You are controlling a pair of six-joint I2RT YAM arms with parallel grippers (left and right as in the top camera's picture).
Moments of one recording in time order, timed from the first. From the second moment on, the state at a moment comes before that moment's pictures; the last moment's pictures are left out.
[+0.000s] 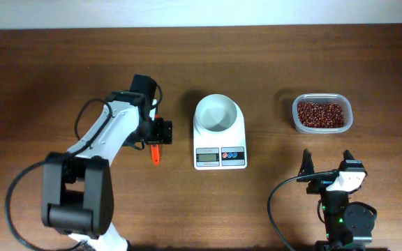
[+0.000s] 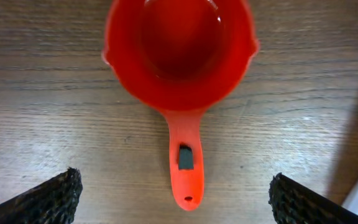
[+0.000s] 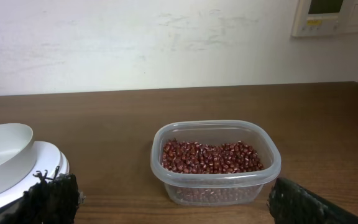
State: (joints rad) left arm -0.17 1.83 1.24 -0.92 -0.01 -0.20; right arm -0.04 0.01 0.01 -0.07 -0.02 0.05
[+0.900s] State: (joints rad) left arm -0.17 1.88 1.24 -0.87 -0.01 -0.20; right arm -0.04 0.01 0.01 -0.07 -0.02 0.05
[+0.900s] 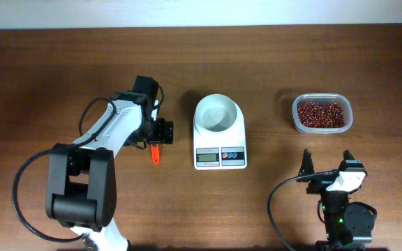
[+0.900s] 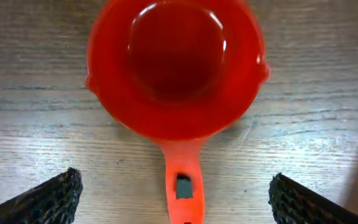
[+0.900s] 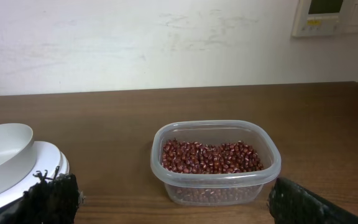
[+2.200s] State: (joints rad) left arm -0.17 1.80 1.02 -0.57 0.00 -0.28; right arm -0.04 0.01 0.01 -0.07 -0.02 0.05
